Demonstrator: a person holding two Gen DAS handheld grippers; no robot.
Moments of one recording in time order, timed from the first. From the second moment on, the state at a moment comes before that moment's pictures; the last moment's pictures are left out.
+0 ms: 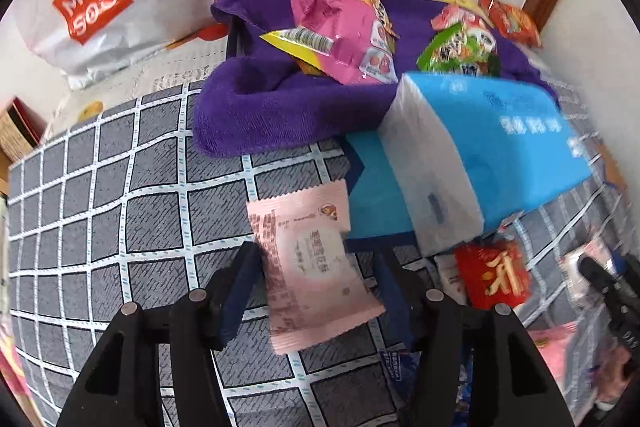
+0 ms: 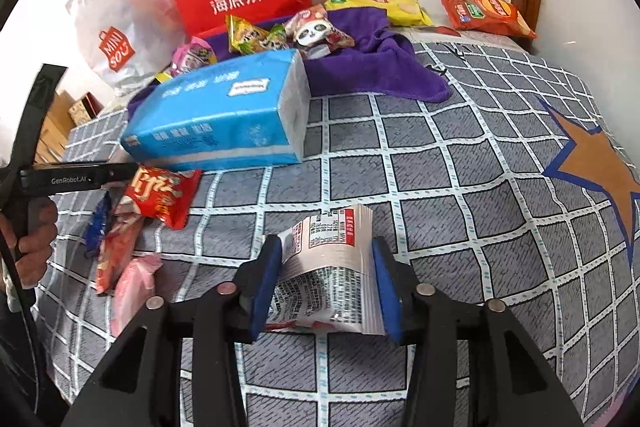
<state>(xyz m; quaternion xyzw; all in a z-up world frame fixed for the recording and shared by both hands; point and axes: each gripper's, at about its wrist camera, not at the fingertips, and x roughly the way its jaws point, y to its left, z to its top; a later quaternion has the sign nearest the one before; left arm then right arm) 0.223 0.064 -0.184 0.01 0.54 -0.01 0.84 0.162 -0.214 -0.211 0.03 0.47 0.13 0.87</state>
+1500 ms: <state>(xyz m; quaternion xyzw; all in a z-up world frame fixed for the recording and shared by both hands) 0.223 0.033 -0.032 -0.03 0.44 -0.09 0.89 0.212 -0.183 -0.073 0.03 0.36 0.18 0.92</state>
